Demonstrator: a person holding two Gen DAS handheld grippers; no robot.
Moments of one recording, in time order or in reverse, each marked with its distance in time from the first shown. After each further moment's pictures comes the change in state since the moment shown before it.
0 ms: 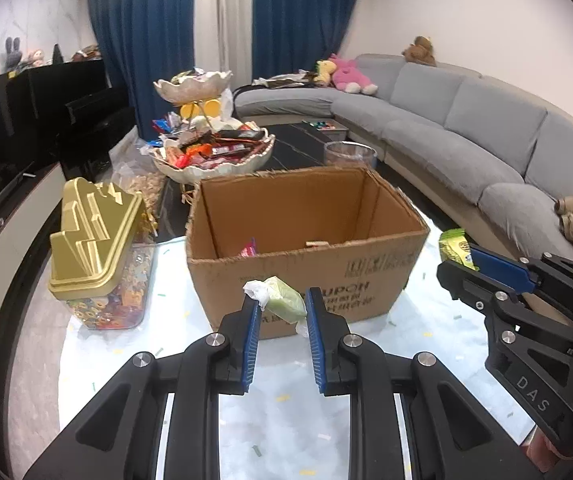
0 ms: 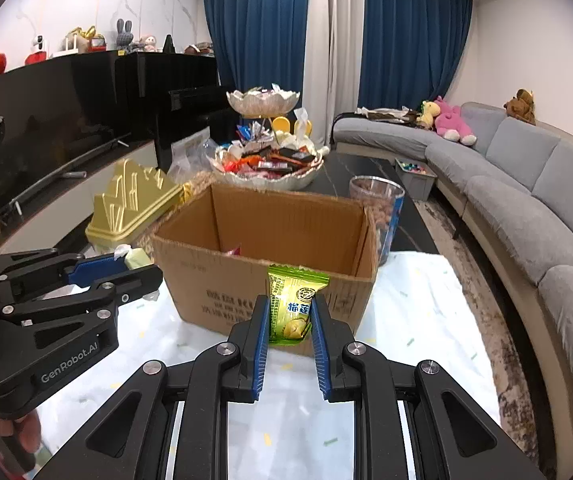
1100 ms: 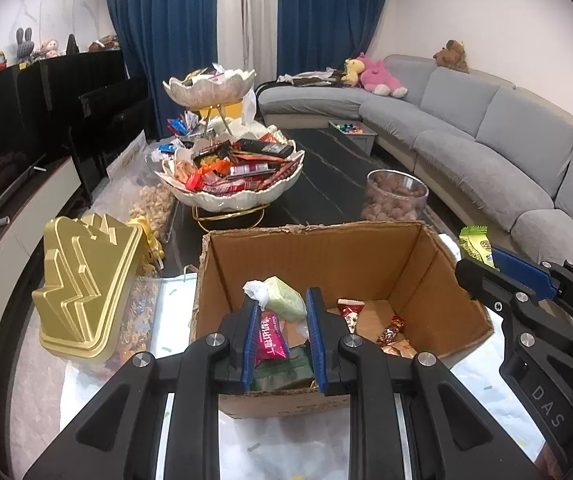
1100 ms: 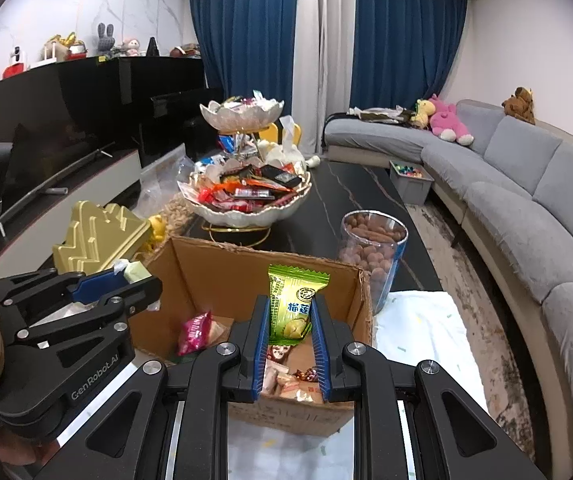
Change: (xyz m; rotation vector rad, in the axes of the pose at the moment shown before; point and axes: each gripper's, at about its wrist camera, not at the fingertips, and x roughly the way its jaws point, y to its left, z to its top) left arm 0.077 0.017 0.070 -0.055 0.026 0.068; right arm 0.076 -0.023 0.071 0.025 0.029 -0.024
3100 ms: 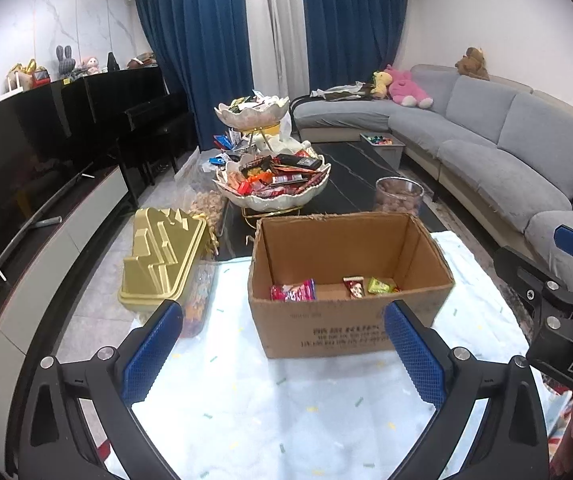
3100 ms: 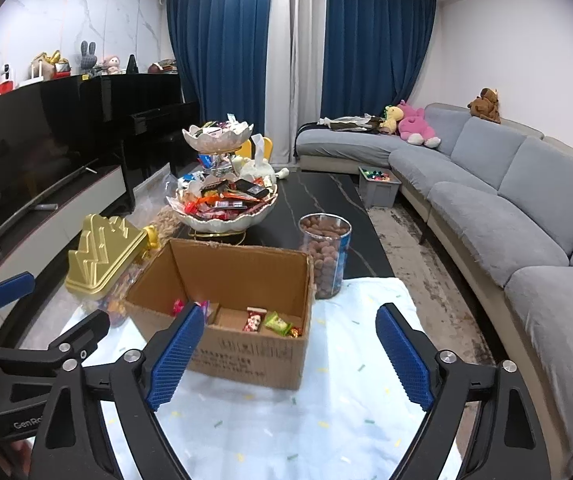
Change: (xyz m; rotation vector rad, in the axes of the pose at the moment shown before) left arm -0.125 -0.018 -0.036 -0.008 -0.047 0.149; right arm -0.117 -0.021 -0.022 0.049 -0.051 -0.083
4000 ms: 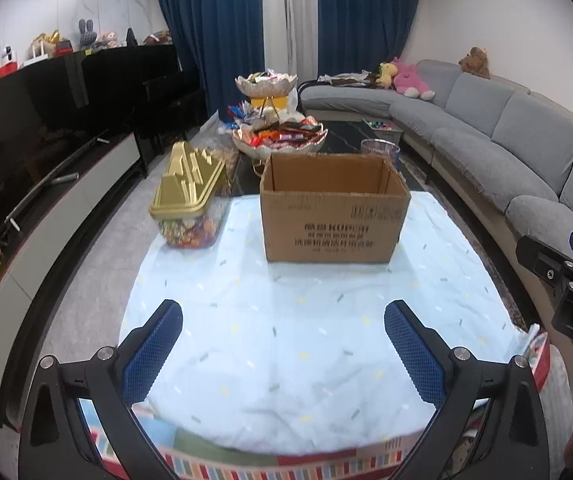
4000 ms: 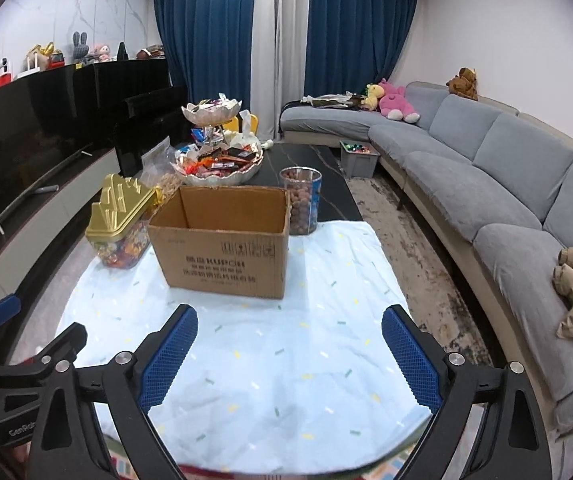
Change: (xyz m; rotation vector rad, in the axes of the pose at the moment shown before) left arm -0.118 0.000 -0.103 -0.070 0.065 -0.004; right arm -0.122 -0.012 -0.077 0.033 0.093 -0.043
